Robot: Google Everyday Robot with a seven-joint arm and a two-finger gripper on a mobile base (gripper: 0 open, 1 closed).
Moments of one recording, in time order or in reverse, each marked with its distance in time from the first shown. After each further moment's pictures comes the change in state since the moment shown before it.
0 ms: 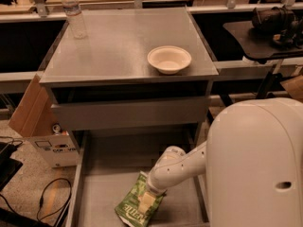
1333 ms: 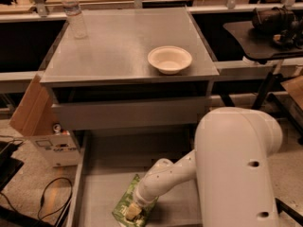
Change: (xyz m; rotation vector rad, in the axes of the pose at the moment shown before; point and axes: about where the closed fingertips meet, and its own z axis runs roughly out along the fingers) arm -0.025 0.061 0.072 -0.173 -0.073 0.000
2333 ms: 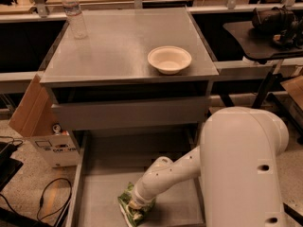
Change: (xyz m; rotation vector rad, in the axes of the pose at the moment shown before) arm -0.006 0.002 -0.013 0.000 0.000 0.000
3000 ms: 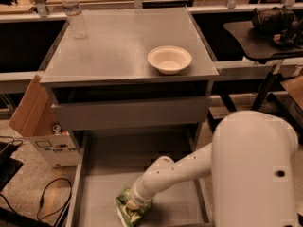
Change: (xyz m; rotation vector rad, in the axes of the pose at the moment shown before) arm -0.012 0.005 -0.007 -0.017 -0.041 -0.027
